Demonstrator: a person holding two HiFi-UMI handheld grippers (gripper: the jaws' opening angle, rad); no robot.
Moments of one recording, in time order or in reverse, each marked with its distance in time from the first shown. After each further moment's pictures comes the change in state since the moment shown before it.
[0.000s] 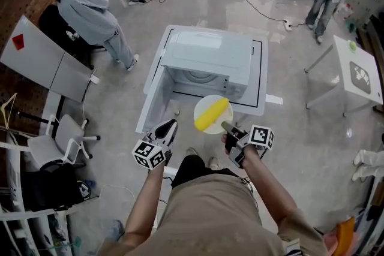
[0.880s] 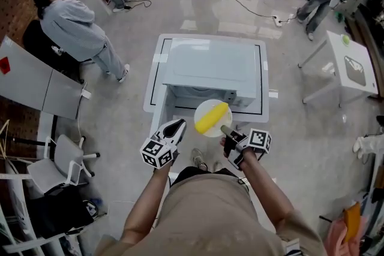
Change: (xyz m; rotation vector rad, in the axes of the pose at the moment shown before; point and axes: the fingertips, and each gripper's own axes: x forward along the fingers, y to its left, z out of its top) left arm 0.071 0.073 0.026 0.008 0.069 -0.152; right arm 0.086 -0.011 0.031 0.079 -0.103 -0.033
